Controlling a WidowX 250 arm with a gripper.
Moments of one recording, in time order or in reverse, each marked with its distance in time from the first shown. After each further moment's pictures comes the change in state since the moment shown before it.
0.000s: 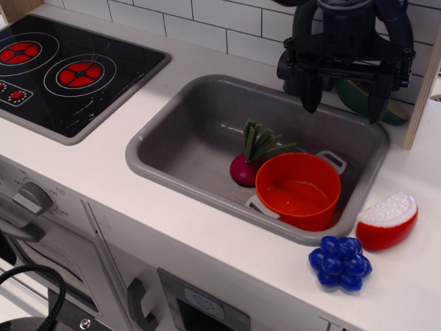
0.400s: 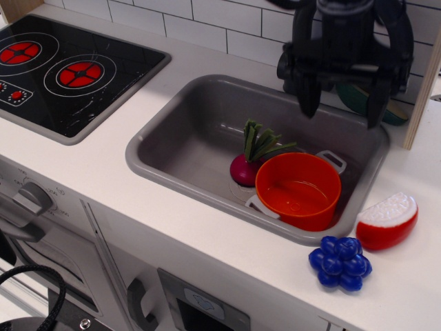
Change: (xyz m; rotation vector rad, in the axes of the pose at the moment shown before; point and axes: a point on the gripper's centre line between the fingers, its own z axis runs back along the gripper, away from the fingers) arm -0.006 0.002 -0.008 0.009 0.028 0.005
